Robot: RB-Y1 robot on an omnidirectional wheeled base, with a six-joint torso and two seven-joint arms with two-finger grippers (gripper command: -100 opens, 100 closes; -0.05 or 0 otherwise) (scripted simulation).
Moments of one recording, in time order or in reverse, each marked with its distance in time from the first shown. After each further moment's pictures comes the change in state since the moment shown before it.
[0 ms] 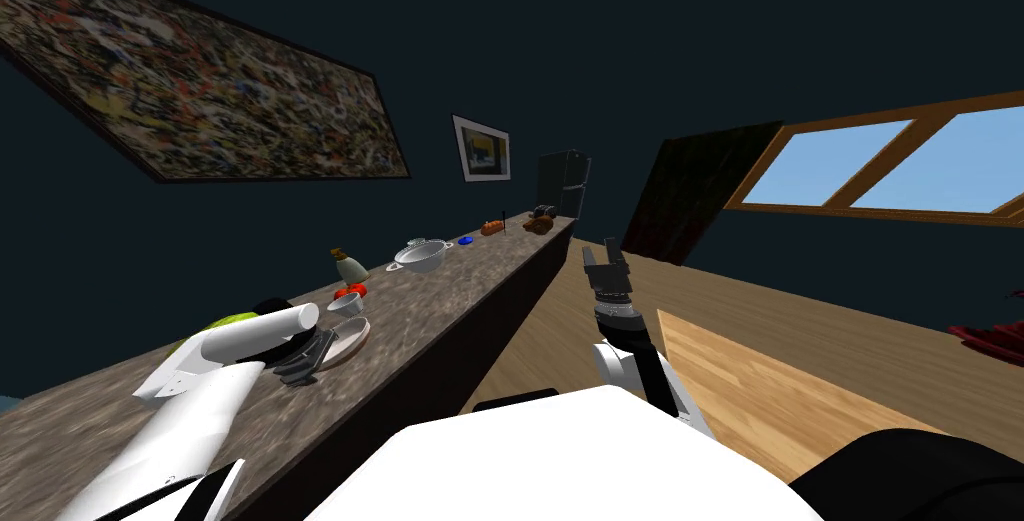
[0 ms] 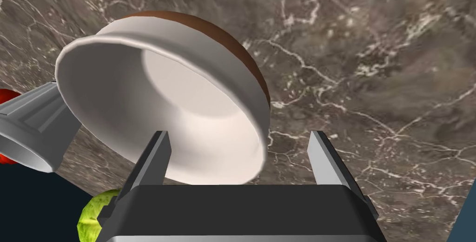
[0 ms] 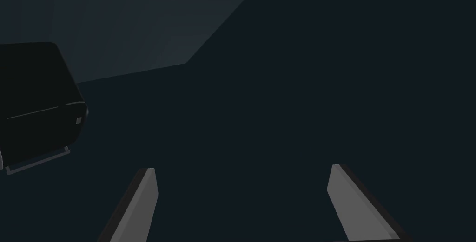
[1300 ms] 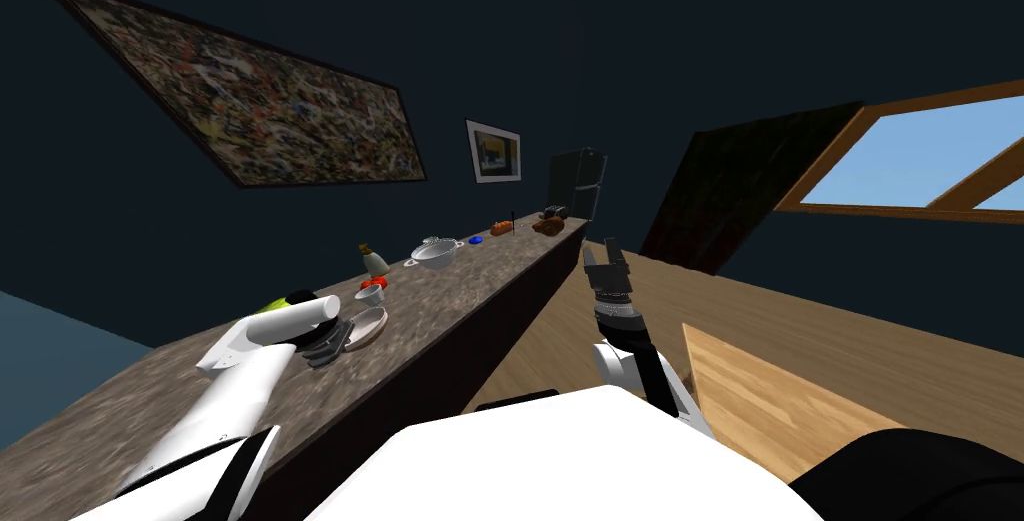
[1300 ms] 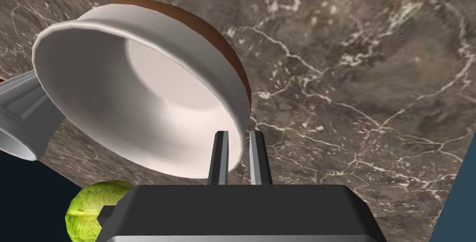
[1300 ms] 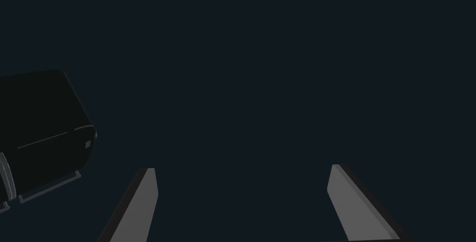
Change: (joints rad) left arm -0.101 -0.025 -0.067 0.101 -0.024 -0.044 -0.029; right arm 0.000 0.000 0.000 0.000 0.000 0.000 0.000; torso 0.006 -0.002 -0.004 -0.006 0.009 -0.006
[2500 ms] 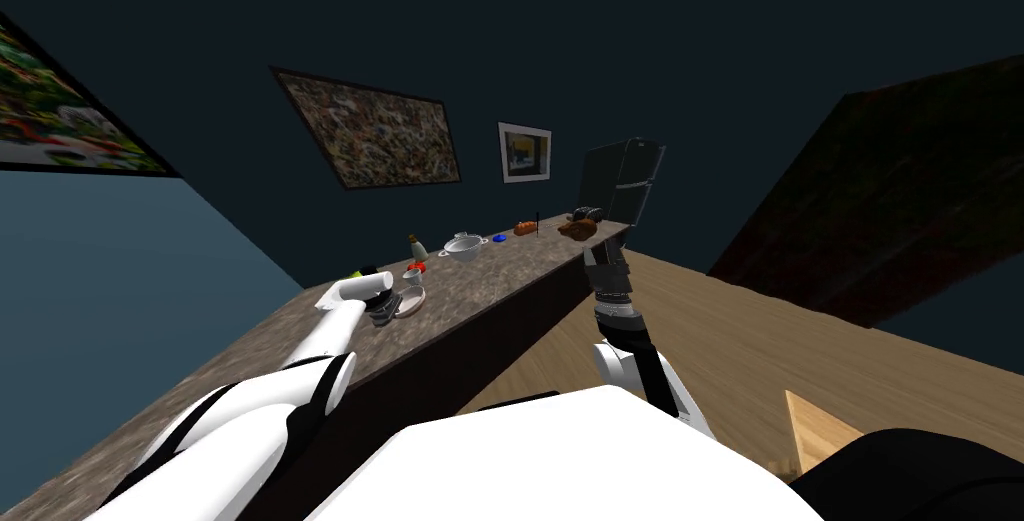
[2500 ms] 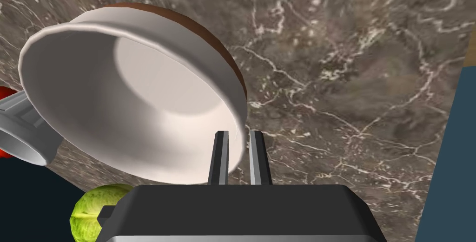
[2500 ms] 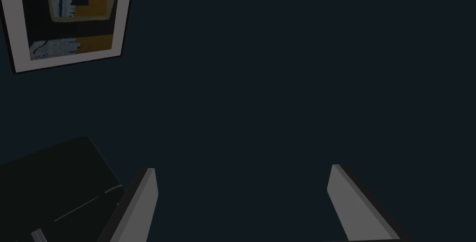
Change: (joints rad) left arm -0.332 -0.106 -0.191 0.291 -0.053 -0.093 -0.086; right arm 0.000 0.000 0.000 0.000 0.000 0.000 0.000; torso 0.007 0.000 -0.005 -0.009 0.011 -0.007
